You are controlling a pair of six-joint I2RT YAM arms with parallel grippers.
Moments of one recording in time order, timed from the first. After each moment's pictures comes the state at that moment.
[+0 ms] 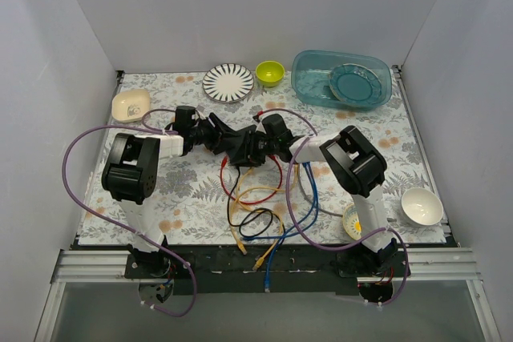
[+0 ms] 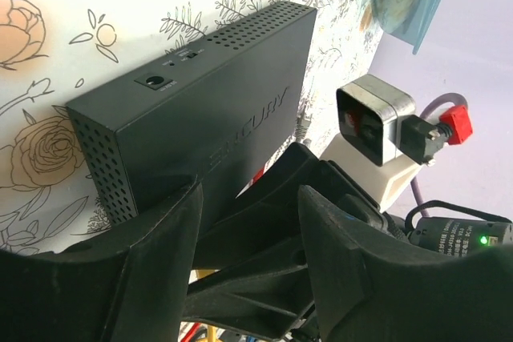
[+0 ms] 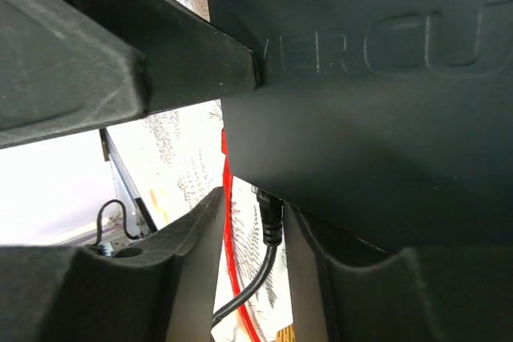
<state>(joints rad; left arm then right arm) -0.20 1.89 0.96 0.22 0.63 -1.05 0.70 2.13 1.21 0.27 -0.56 0.90</state>
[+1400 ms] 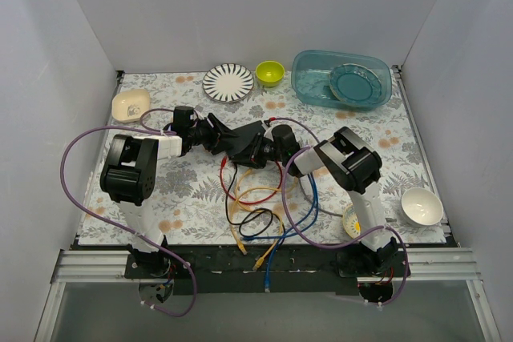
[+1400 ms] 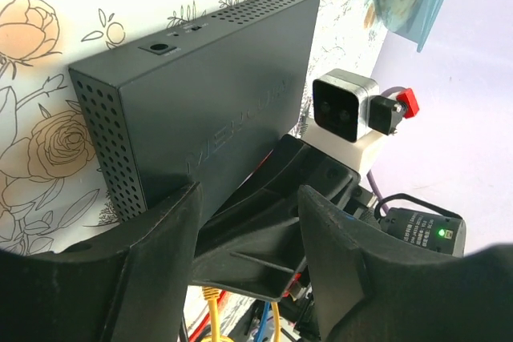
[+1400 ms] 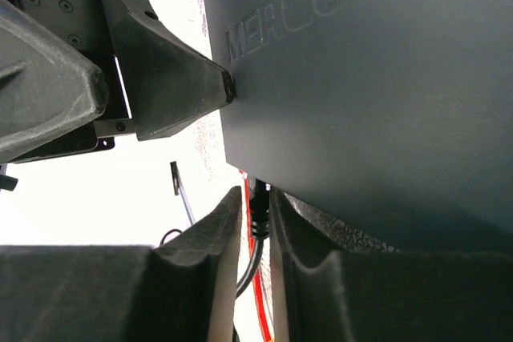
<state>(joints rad) -0.19 1.87 0.95 0.21 0.63 -1.02 0.68 2.19 1.04 0.74 -0.54 1.21</state>
